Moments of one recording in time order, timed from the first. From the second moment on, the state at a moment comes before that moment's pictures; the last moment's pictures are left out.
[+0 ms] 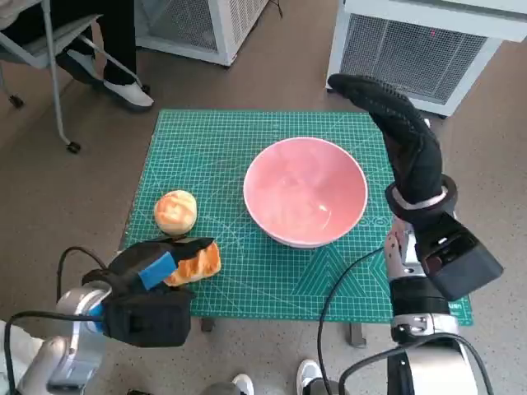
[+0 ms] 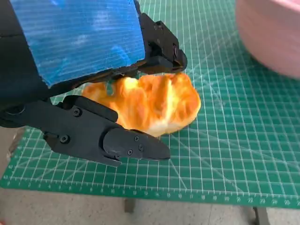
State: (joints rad) left arm -0.06 0.69 -0.19 -0.28 0.54 0.22 -0.57; right arm -0.82 -0.14 -0.11 0.75 0.24 -1.03 0.51
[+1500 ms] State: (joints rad) left arm -0.10 0.63 -0.18 -0.02 0.63 -0.07 -0.13; right arm -0.82 -0.13 -0.11 0.75 0.24 -1.04 0.51
